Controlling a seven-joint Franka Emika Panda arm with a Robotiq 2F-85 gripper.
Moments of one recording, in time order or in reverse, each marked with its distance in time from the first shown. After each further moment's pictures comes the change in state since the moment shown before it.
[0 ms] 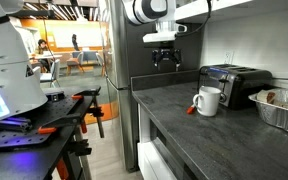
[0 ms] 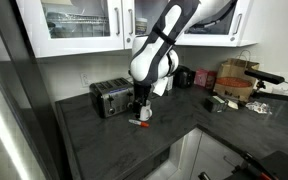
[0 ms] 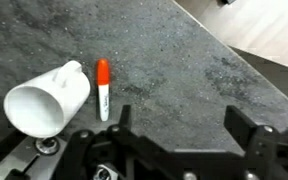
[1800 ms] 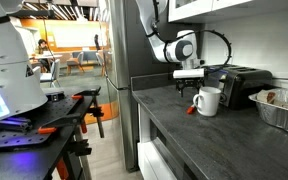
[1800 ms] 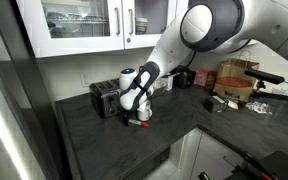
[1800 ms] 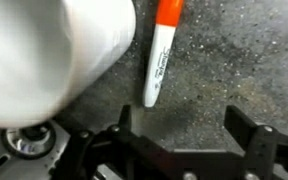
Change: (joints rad) arm 0.017 0.674 -0.029 0.719 -0.227 0.018 -0.004
